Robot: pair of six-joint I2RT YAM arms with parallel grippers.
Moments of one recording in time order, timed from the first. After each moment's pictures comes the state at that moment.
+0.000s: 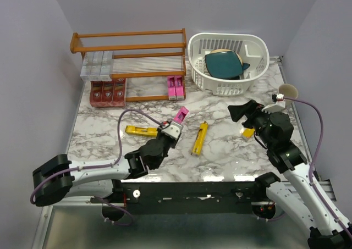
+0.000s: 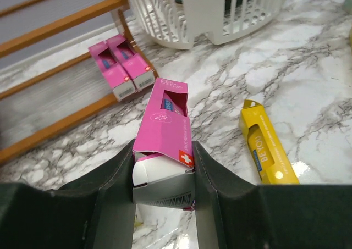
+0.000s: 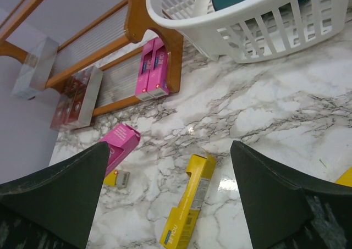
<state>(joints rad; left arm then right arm) -1.20 1.11 0.42 0.62 -0.71 0.13 0.37 0.63 0.64 -0.20 0.09 0.63</state>
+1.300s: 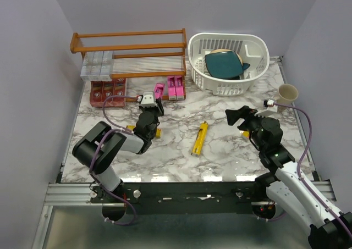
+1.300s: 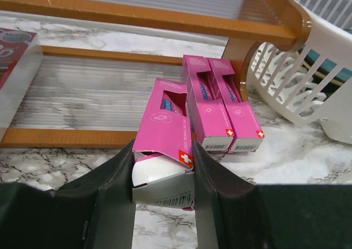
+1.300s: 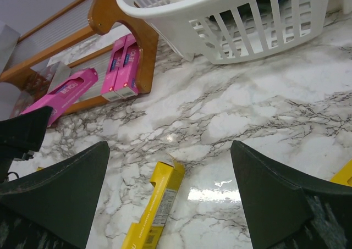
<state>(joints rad) -0.61 1.62 0.47 1.21 -0.57 -0.18 0.37 0.65 0.42 0.08 0.14 0.53</state>
